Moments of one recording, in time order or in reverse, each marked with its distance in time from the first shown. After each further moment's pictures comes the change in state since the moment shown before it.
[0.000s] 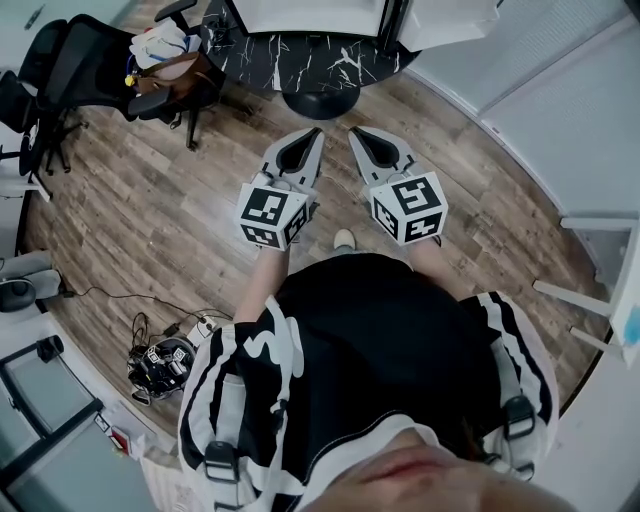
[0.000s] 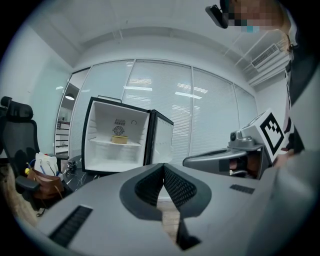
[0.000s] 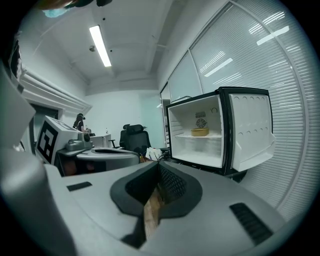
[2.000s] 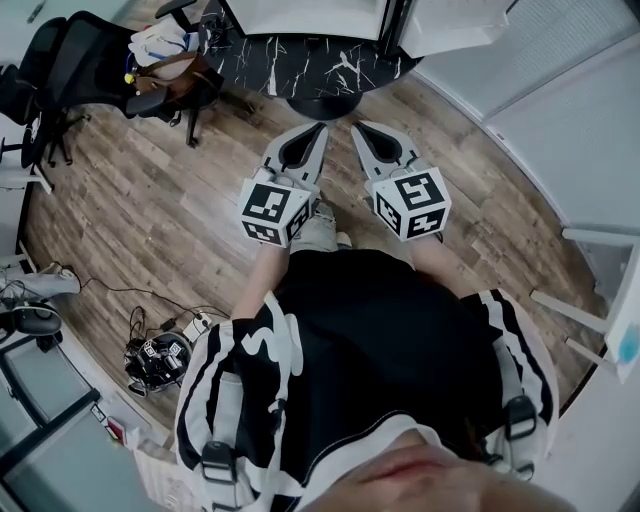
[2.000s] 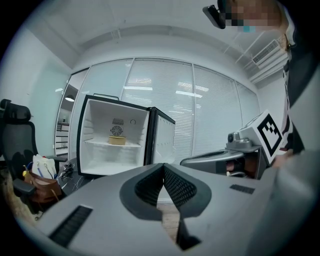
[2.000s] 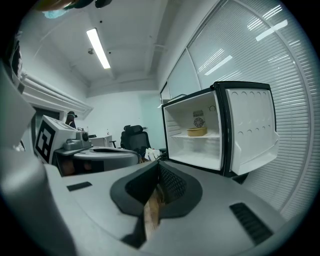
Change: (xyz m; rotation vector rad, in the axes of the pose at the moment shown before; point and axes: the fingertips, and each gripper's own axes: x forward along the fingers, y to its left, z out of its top) left arm 0.050 0.002 0.006 0.017 0.000 0.017; right arm 0.018 -0.049 0.005 0.012 -0.008 0.032
